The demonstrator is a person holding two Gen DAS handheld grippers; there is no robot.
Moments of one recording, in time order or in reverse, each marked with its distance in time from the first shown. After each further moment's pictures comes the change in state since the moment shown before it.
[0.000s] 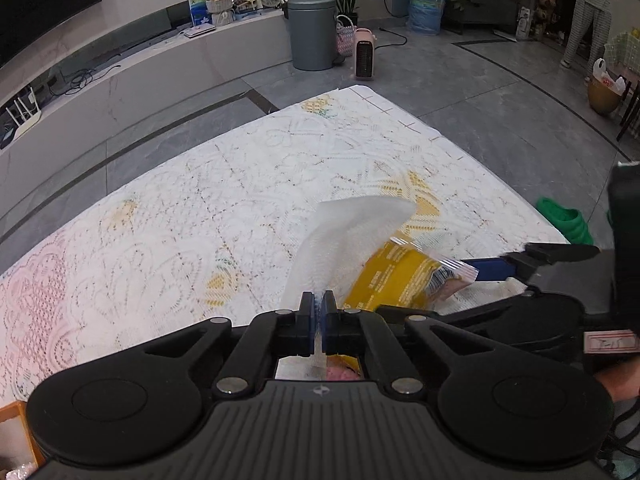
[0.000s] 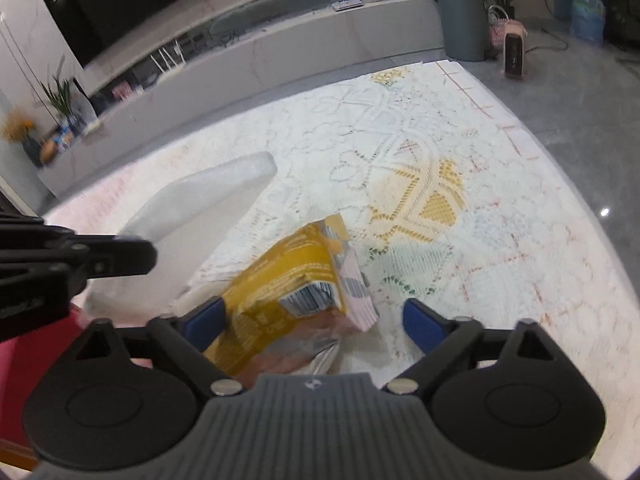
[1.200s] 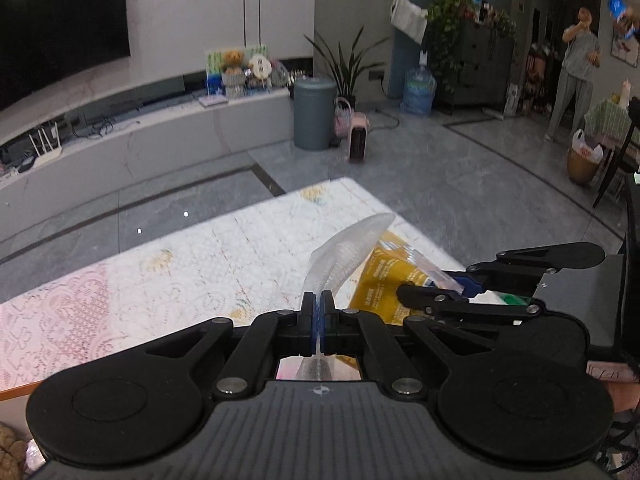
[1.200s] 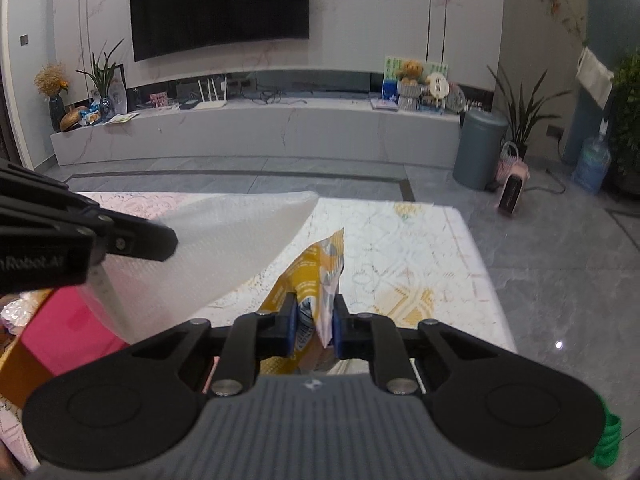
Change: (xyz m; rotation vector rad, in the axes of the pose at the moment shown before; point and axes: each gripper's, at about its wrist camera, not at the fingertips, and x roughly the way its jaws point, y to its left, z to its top) left arm -0.143 0.001 -0.025 -0.061 -0.257 -0.027; right arm -0.145 0.081 -0.009 -0.313 -0.242 -0.098
